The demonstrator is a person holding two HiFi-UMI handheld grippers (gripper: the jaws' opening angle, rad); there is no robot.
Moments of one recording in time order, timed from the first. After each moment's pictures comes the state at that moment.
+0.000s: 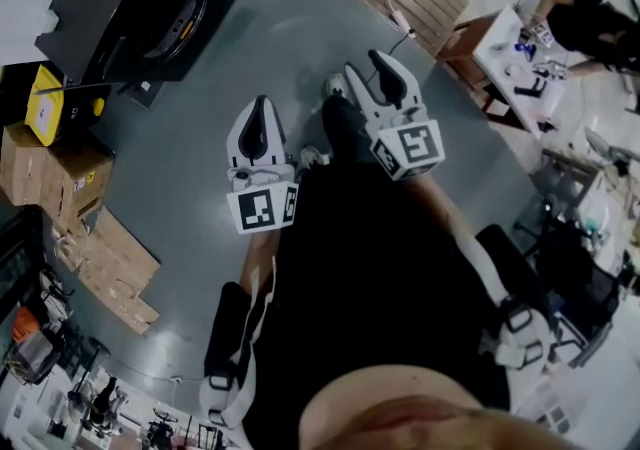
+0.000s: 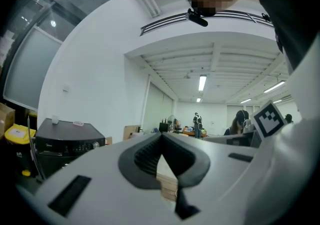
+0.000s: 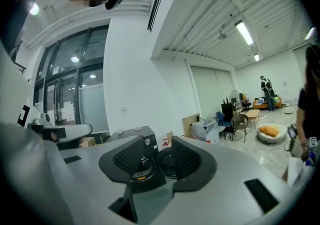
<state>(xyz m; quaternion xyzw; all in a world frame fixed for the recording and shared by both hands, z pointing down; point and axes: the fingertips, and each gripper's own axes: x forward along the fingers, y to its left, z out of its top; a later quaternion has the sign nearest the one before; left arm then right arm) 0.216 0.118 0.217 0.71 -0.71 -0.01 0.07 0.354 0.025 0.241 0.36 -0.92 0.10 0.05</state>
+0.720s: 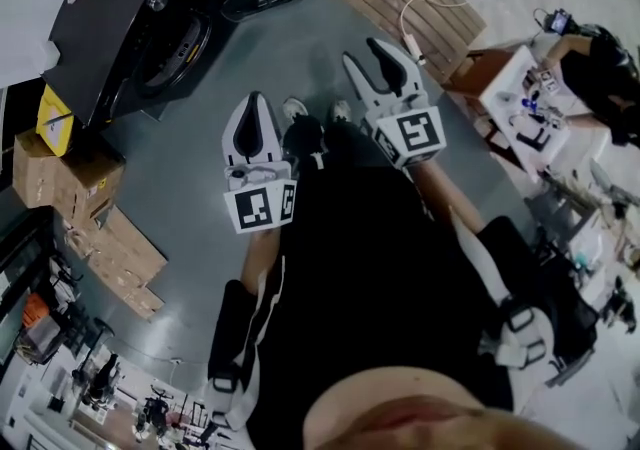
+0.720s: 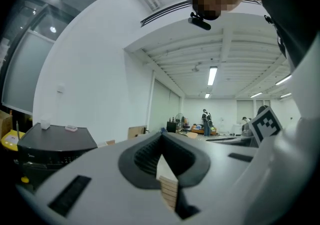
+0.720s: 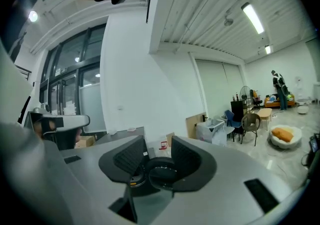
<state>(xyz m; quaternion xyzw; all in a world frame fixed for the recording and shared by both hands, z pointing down) 0.192 -0.100 0.203 0.67 -0.74 0.01 0.08 0.323 -0.209 0.248 0.32 -0.94 0.11 0.07</state>
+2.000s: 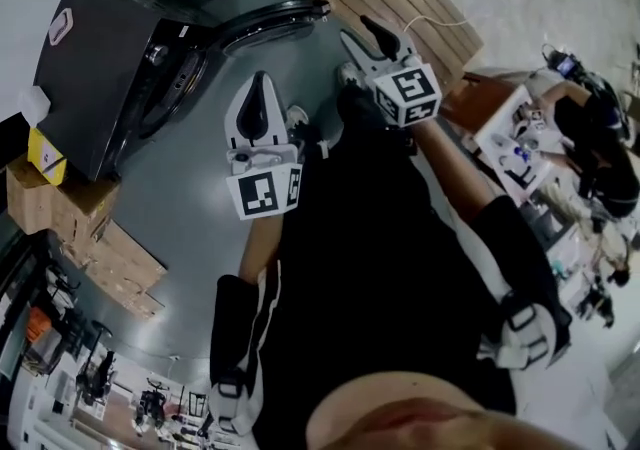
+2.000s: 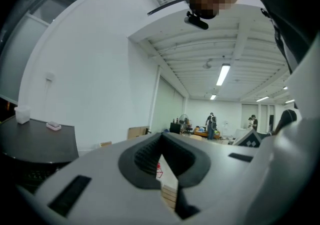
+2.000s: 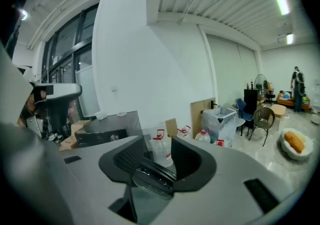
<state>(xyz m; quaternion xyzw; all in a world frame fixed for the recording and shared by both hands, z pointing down) 0.078 -0.331 0.225 0.67 -0.74 -0.01 0.10 0.196 -0.454 0.337 0.27 -0.94 0.13 0.18</state>
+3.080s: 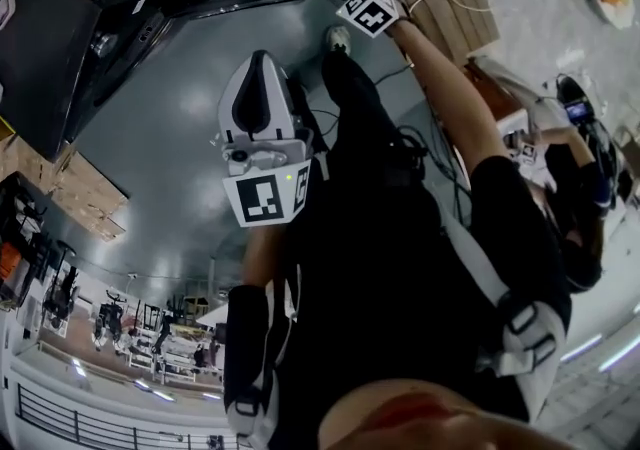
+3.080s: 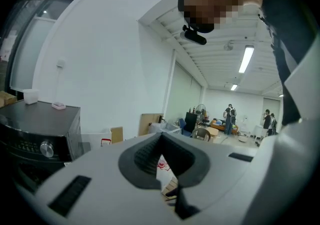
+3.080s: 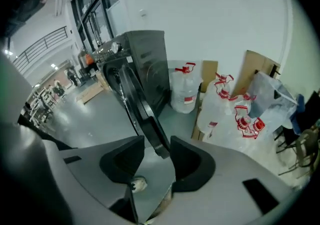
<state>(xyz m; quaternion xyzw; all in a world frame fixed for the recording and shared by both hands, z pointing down) 0.081 -0.472 0.318 0.58 -0.79 0.02 0.17 0.146 -0.568 0.687 -0.04 -0.86 0.06 0.50</state>
